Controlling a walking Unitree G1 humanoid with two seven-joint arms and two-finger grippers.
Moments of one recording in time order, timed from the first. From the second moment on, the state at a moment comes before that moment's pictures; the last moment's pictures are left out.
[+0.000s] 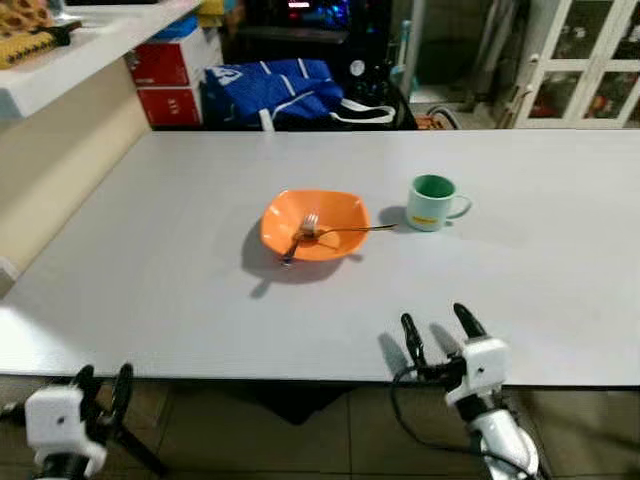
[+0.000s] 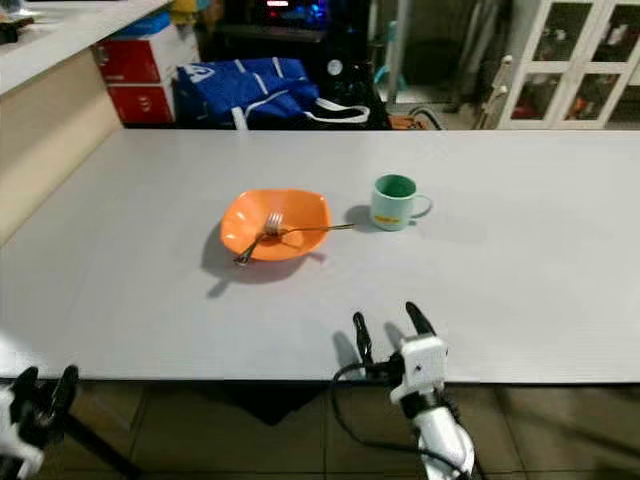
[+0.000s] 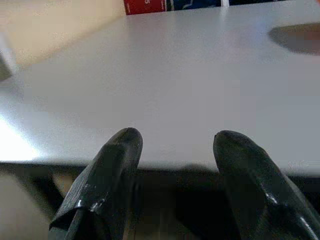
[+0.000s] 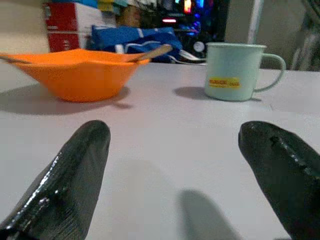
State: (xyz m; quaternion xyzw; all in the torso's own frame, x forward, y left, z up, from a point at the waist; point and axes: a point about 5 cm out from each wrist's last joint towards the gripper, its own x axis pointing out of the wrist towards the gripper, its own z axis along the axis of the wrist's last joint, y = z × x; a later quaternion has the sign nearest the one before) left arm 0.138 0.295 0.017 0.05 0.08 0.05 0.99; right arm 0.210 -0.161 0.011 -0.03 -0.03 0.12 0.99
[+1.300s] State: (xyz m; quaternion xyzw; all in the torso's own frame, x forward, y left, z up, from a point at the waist) left arm 0.229 0.207 0.107 0.03 -0.09 0.01 1.00; right arm 0.212 -0.131 0.039 -0.05 -0.13 0.12 0.98
